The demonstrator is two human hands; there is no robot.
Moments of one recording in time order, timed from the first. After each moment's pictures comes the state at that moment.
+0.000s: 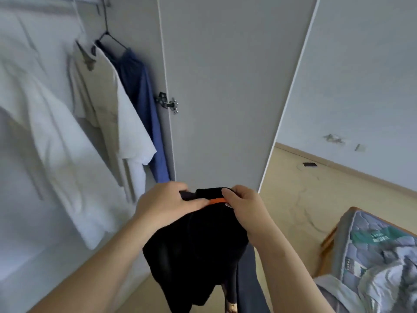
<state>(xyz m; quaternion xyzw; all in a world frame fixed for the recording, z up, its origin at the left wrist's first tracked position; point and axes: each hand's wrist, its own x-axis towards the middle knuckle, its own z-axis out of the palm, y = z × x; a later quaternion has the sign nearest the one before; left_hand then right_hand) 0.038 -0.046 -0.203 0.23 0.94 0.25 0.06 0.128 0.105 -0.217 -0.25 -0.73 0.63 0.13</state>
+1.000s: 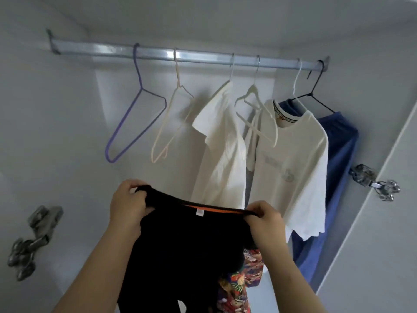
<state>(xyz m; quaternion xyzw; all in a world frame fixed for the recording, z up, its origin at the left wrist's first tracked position) -0.112 -0.422 -0.168 -0.25 0.64 0.68 -0.26 -0.135 -0.183 -0.197 0.00 -0.81 0.57 0.11</state>
